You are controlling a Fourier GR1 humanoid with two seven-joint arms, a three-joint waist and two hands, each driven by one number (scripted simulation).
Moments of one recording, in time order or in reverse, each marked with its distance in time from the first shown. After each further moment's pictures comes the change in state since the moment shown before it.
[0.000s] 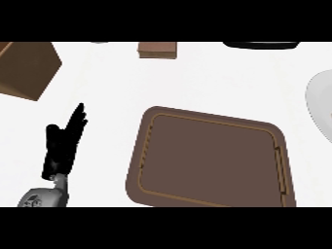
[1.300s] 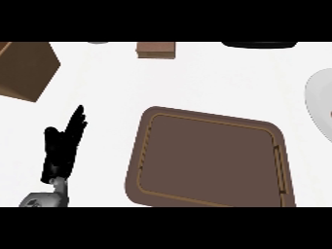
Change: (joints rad) left arm 0.027 -0.013 -0.004 -0.037 -0.005 0.006 0.017; right arm 0.001 -0.099 -0.330 0.184 -0.394 0.347 -0.253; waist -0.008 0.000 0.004
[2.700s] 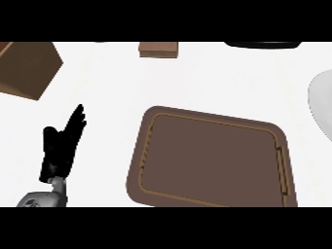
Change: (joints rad) left arm -0.003 0.006 0.006 -0.005 0.001 -0.020 0.002; right arm 0.092 -0.011 0.043 -0.015 -0.017 -0.103 -0.041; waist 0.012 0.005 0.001
